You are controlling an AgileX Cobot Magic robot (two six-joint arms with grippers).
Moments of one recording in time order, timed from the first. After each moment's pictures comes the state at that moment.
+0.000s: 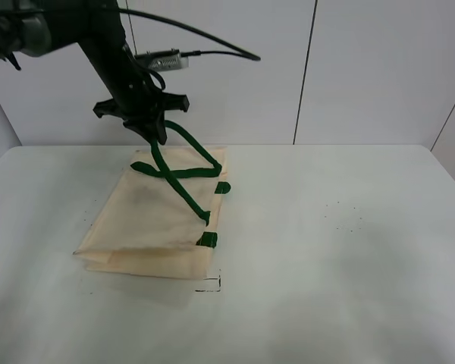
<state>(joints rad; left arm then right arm) -0.32 2.13 -1.99 -0.10 1.13 -0.13 0.06 0.00 -0.49 0.00 1.03 -0.01</state>
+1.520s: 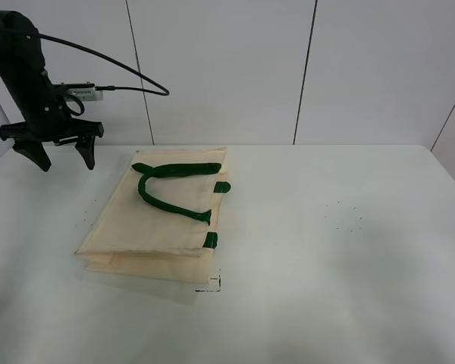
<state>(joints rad) -0.04 2.00 -1.71 0.07 1.18 -0.14 0.06 0.00 -0.49 0.00 1.03 -0.01</state>
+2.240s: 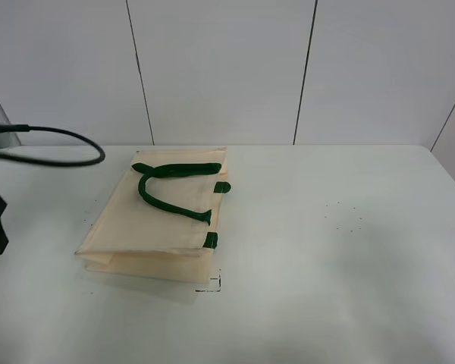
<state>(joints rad) -0.04 1.11 -0.88 0.07 1.14 -0.11 0.06 0.00 -0.49 0.00 1.03 -0.01</state>
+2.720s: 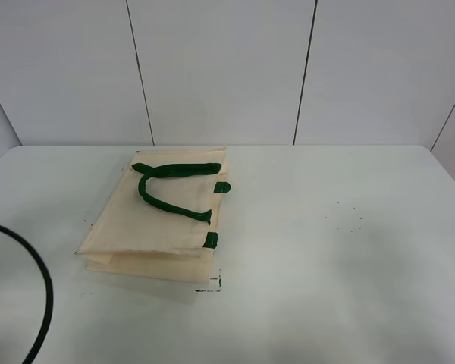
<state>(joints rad) -0.04 0.51 -0.50 0.07 1.05 -0.05 0.06 0.00 -0.49 0.00 1.03 -0.01</state>
